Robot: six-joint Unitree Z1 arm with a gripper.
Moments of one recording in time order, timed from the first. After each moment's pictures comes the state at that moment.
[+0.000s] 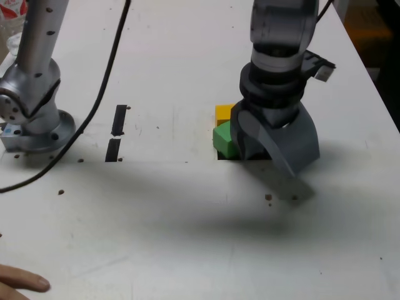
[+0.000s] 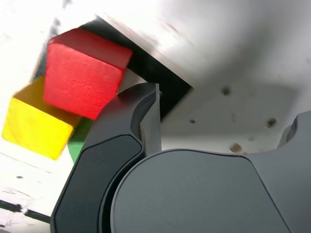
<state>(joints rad) -0.21 2.08 -1.49 0.97 0.00 0.67</state>
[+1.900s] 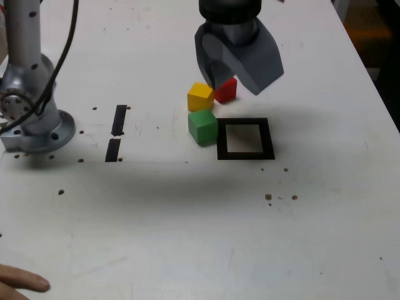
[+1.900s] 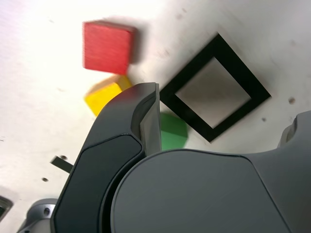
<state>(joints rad) 0.04 1.83 -1.40 1.08 0.06 0.83</state>
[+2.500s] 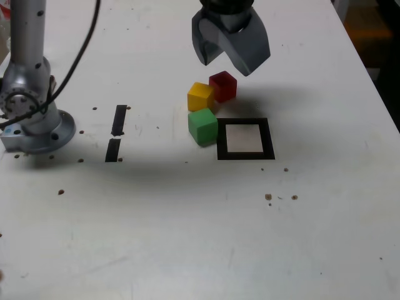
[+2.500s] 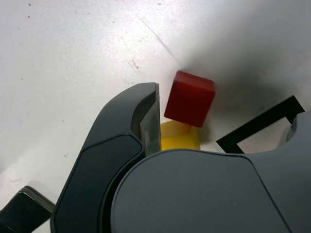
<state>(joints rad) 0.17 1.89 -1.42 1.09 0.21 0.91</state>
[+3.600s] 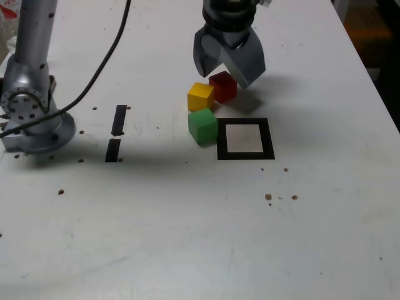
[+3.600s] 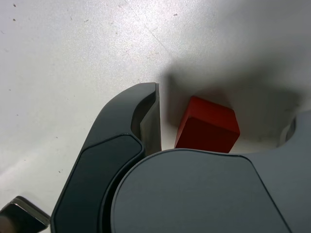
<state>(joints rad) 0.22 1.98 -1.37 1.00 0.21 0.92</state>
